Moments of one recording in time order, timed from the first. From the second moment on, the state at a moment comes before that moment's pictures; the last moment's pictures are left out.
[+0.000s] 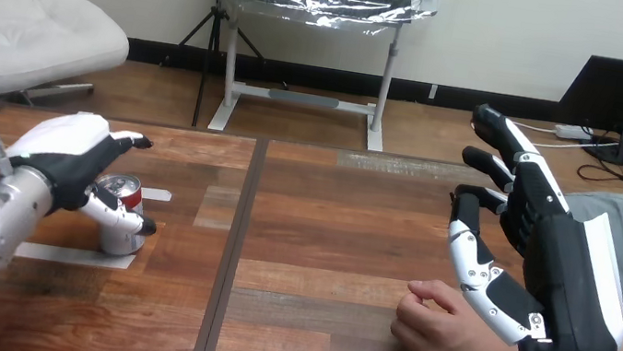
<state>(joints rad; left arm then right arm) -0.59 0.62 -0.29 0.87 0.67 -0.19 -0.09 0.32 -0.09 0.03 -0.50 -0.19 -0.18 0.07</state>
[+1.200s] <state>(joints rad) -0.64 0.55 -0.38 1.09 0.72 -0.21 0.09 0.32 -0.10 0.02 -0.50 -0.18 -0.18 0.08</state>
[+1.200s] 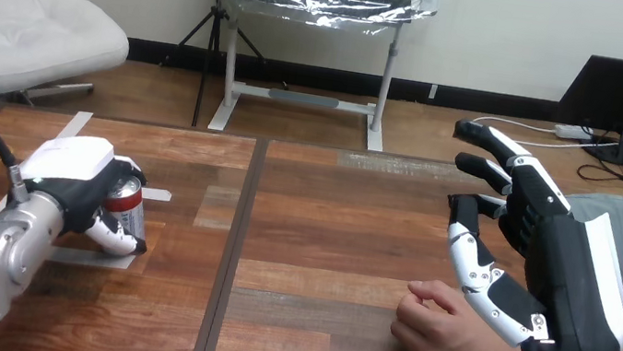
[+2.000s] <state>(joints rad) -0.66 0.54 -0.36 1.10 0.63 -0.21 0.06 0.32 -0.12 0.02 -0.50 -0.16 -0.18 0.08</state>
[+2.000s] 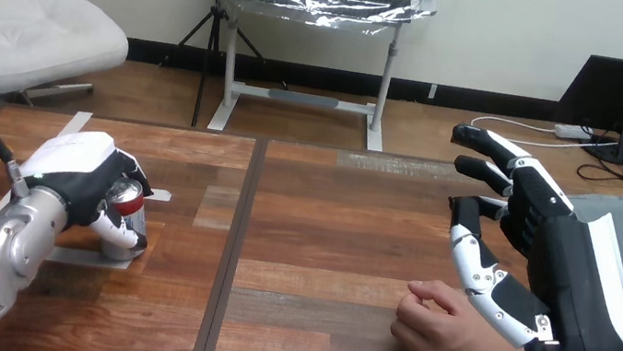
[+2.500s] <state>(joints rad) -0.66 0.54 -0.36 1.10 0.60 -0.24 0.06 0.32 -0.12 0.02 -0.50 -0.16 -0.18 0.08</state>
